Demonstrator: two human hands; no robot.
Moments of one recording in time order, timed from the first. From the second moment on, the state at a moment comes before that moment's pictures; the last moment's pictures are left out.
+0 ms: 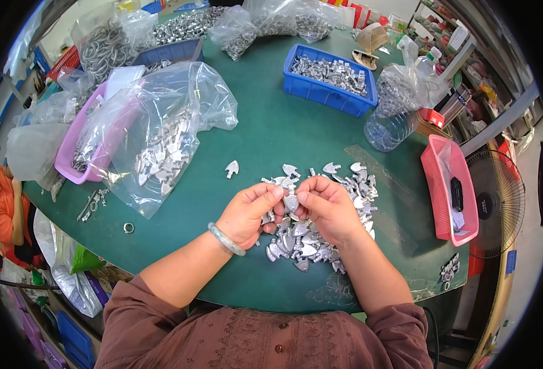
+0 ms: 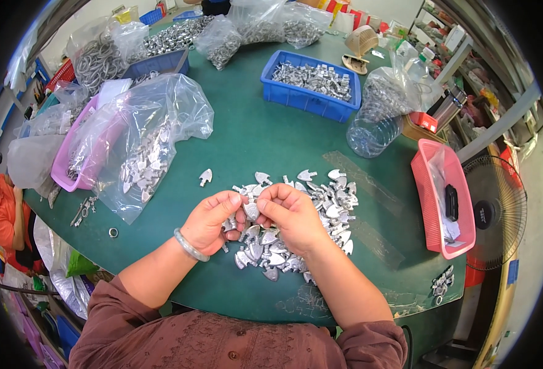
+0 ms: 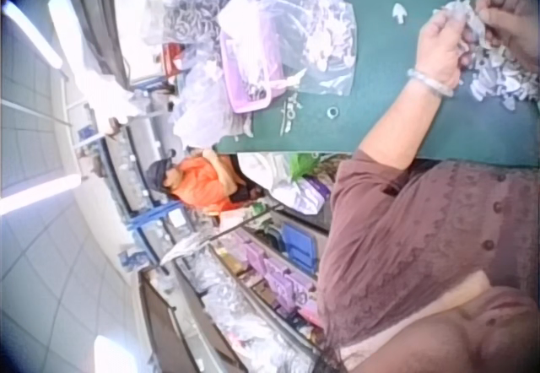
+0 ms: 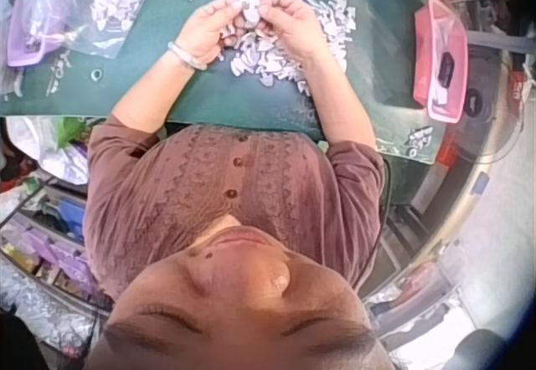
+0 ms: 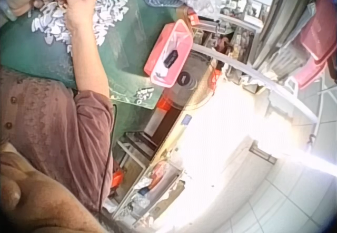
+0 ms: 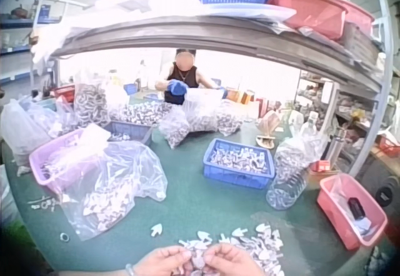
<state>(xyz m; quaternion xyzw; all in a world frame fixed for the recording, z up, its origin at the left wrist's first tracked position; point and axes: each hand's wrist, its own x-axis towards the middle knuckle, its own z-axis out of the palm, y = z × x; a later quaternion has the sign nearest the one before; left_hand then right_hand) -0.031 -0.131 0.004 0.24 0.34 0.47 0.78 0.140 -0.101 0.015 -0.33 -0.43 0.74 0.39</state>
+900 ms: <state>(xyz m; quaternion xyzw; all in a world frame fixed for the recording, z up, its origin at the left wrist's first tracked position) -0.040 -0.123 -0.005 0.15 0.22 0.50 0.83 0.144 -0.093 0.025 -0.34 -0.69 0.46 0.44</state>
